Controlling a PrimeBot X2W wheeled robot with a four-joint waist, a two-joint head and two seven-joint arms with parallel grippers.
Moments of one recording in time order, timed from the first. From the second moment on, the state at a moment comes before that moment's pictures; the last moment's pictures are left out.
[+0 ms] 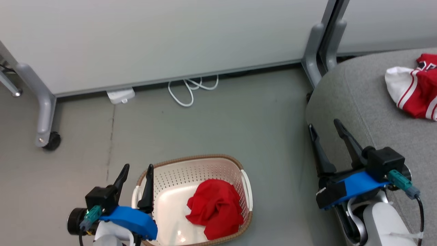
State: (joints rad) left arm -0.17 0.12 -0.18 0.49 -0.31 -0.13 -0.26; right arm -0.22 -0.05 0.06 0.19 0.14 0.13 -0.12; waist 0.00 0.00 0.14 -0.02
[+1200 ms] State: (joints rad) left arm -0.83 0.33 -0.79 1.08 -0.49 -0.11 -0.19; right arm -0.49 -0.05 0.21 0.18 0.28 0.13 -0.26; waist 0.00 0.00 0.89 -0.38
